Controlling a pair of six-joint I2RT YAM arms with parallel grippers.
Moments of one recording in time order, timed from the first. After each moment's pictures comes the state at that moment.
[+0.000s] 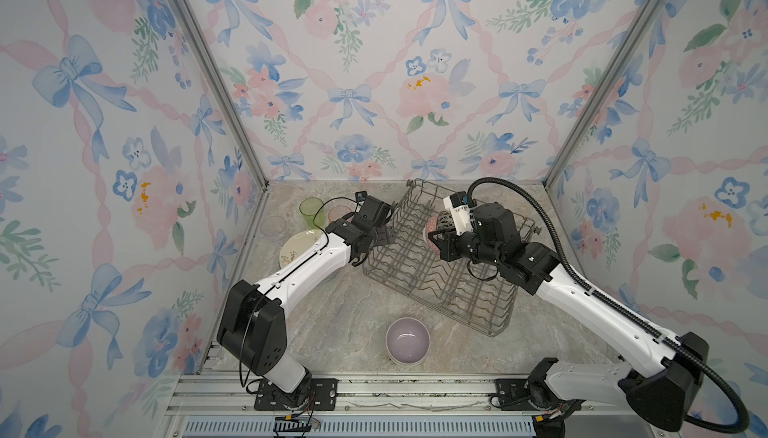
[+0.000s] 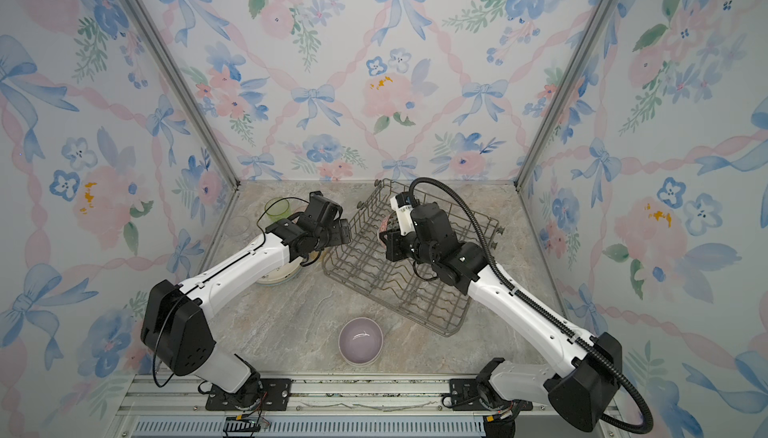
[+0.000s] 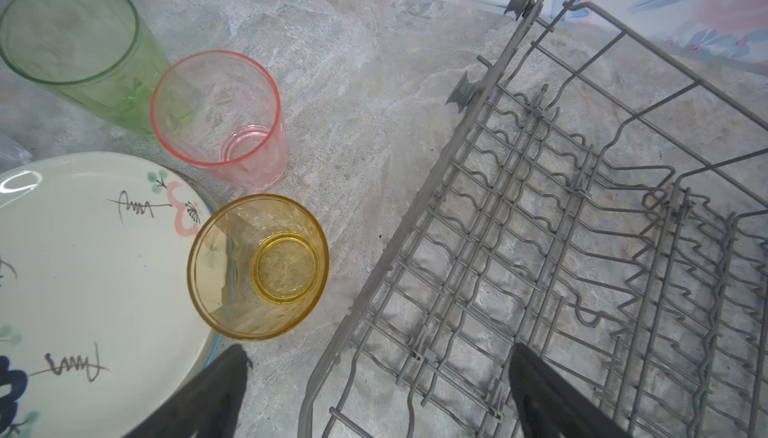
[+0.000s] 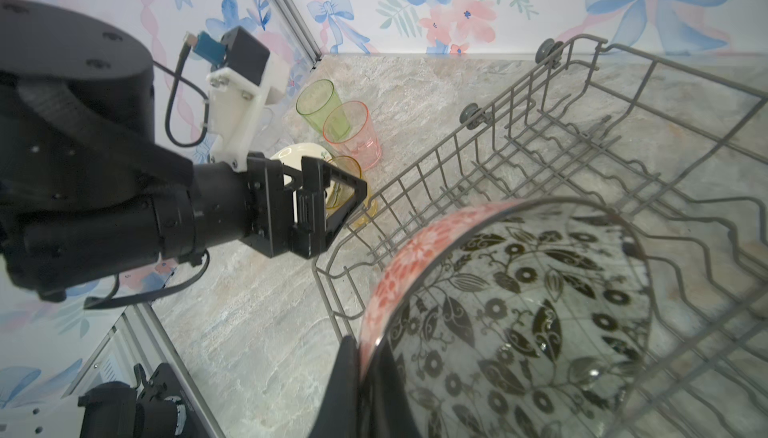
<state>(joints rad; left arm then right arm) -0.57 1.57 1.31 -0.63 -0.33 -0.62 0.72 1.23 1.17 -0.46 -0.09 0.40</state>
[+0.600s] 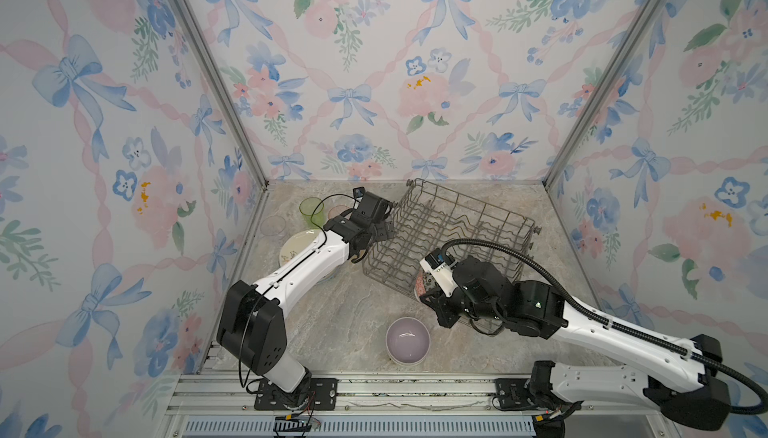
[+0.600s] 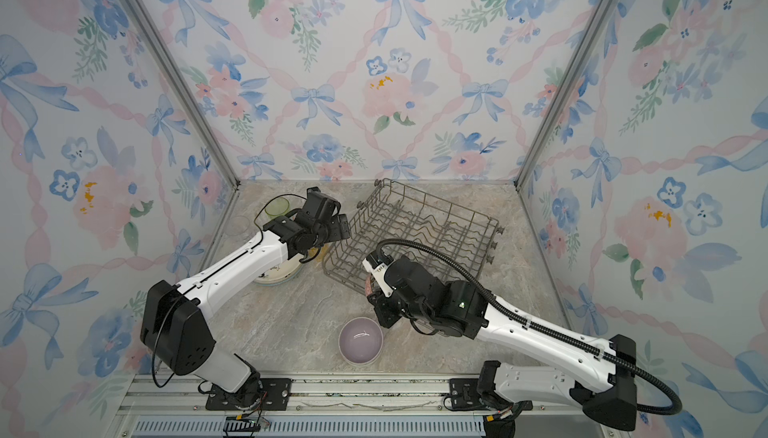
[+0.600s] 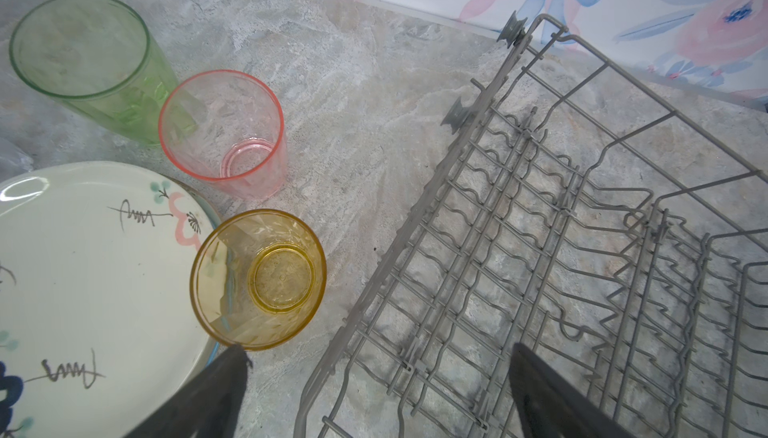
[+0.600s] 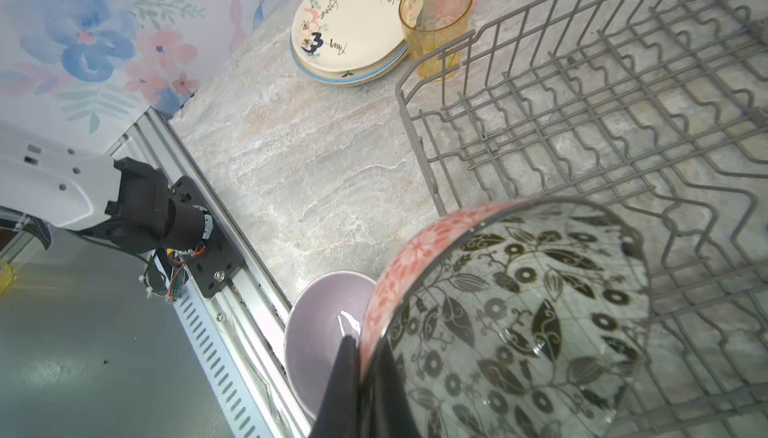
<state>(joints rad) -0.56 1.57 1.33 -0.63 -0.33 -0.63 1.15 1.12 1.09 -0.70 0.06 0.40</state>
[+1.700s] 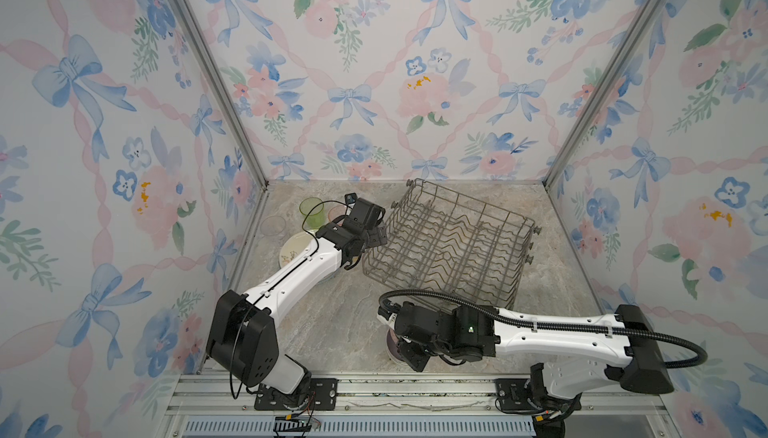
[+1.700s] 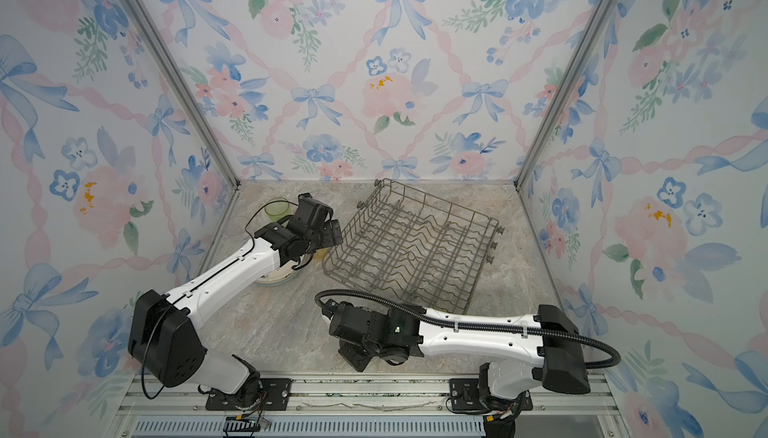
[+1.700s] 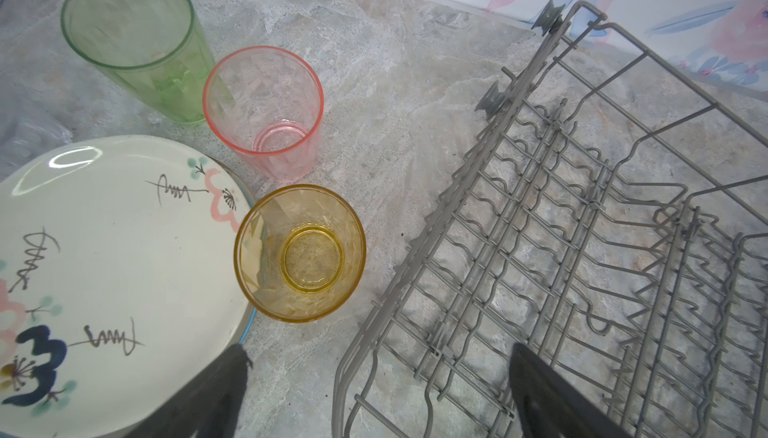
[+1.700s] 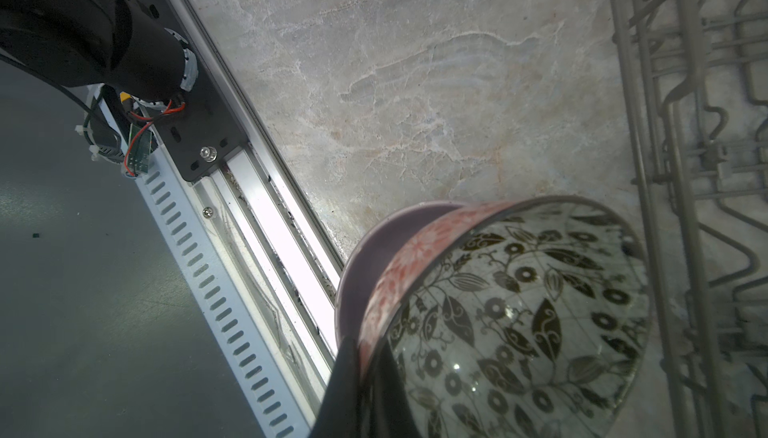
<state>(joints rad) -0.54 1.50 1.24 -0.63 -0.33 -0.63 1.40 1.44 1.15 -0.75 0.08 0.40</state>
